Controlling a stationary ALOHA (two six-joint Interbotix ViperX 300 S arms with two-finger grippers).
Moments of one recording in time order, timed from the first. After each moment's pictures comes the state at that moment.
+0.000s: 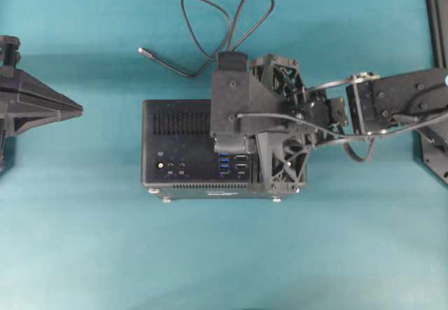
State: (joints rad) left arm -0.04 -0.92 0.96 0.01 0.18 -0.18; right arm 0.17 -0.09 0.17 -0.20 0.90 0.25
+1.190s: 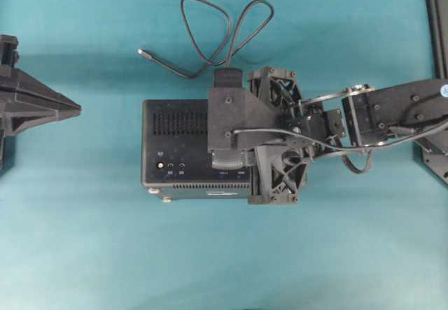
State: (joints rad) left arm -0.04 -0.93 0.96 0.01 0.18 -0.19; right arm 0.19 -0.07 0.16 -0.19 0.91 0.25
